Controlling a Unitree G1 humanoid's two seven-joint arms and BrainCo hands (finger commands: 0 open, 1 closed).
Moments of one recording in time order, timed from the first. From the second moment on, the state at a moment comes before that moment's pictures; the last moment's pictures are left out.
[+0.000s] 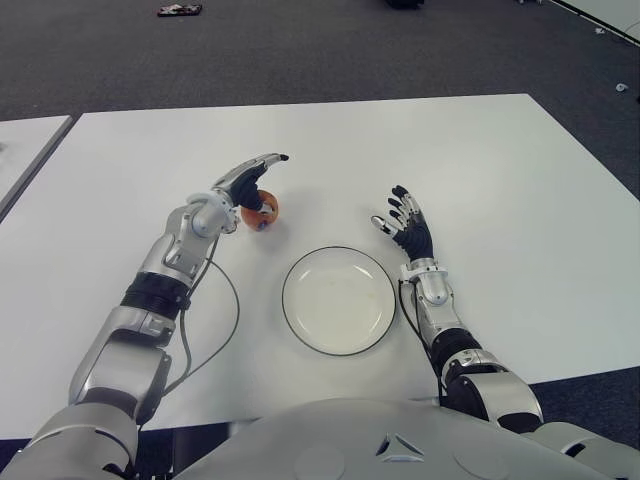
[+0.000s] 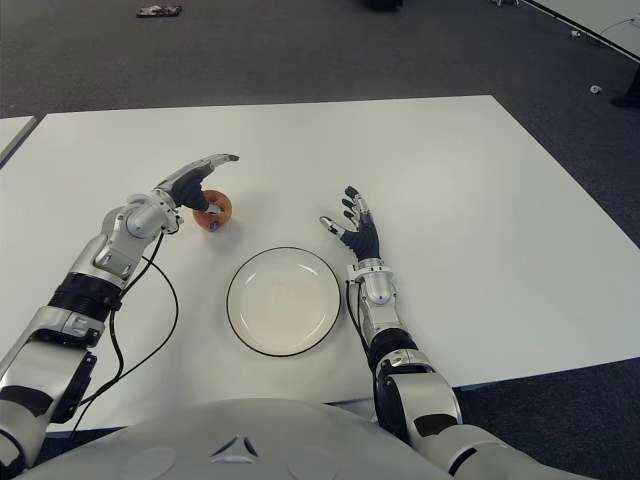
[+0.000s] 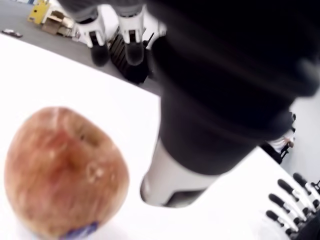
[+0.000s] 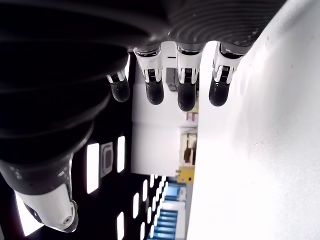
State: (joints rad) left arm -0.40 0.49 -0.25 0.42 0.47 -0.13 -0.25; right arm -0.30 -0.03 -0.02 0.98 -0.06 -0.69 -0.03
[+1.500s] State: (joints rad) left arm -0.49 0.47 -0.46 0.67 0.77 0.07 0.00; right arm -0.31 -0.03 -0.03 1.00 -0.05 -0.69 -0.01
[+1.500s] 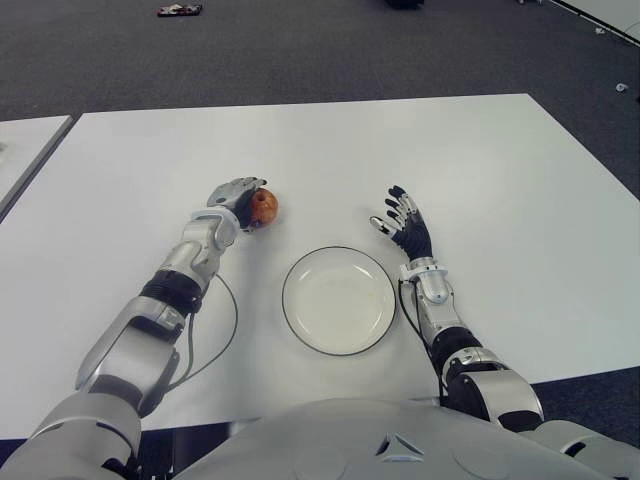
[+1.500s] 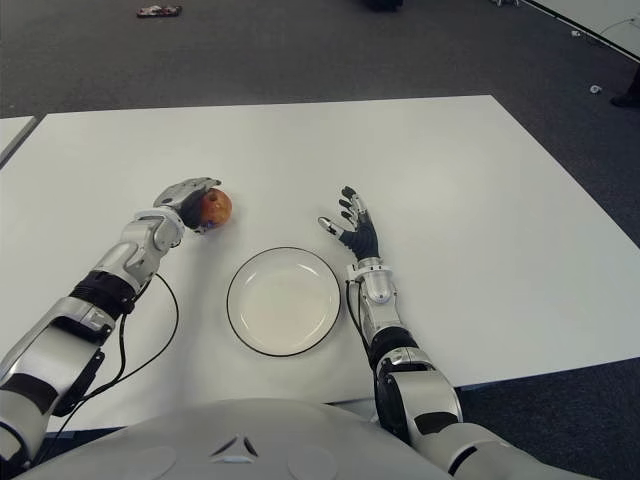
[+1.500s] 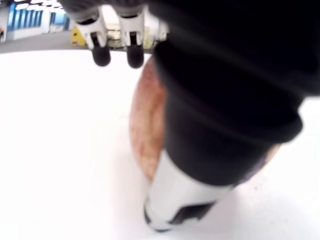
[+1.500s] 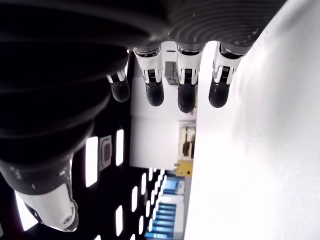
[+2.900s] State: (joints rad) left arm -0.50 0.45 -0.51 0.72 0.77 0.00 0.06; right arm -0.31 -0.03 -0.05 1.00 -0.05 -0.69 0.00
